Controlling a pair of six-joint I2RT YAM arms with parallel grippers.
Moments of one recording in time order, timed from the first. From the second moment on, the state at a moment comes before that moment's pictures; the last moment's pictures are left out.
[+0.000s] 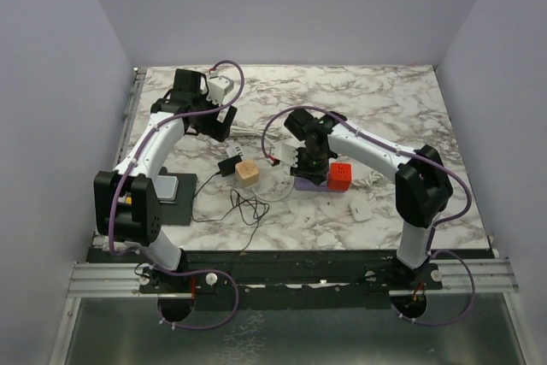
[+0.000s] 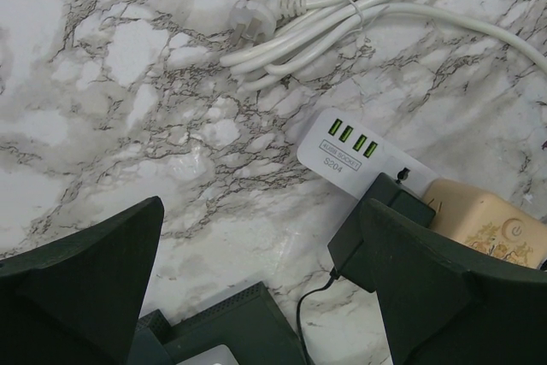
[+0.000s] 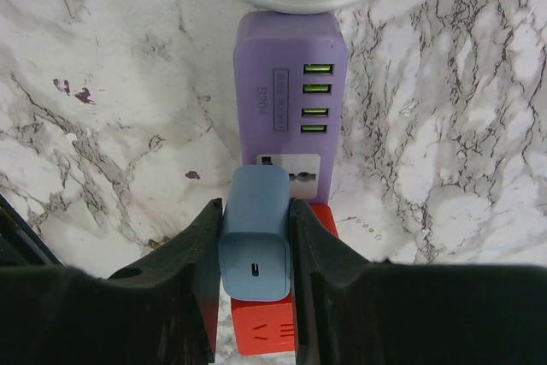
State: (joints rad) left arm -0.16 1.60 1.35 -0.62 0.26 0.33; right arm 0.73 1.86 1.49 -1.05 -0.09 -0.79
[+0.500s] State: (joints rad) left arm -0.16 1.60 1.35 -0.62 0.24 0.34; right arm 0.73 1.87 1.47 -1.04 -0.07 -0.79
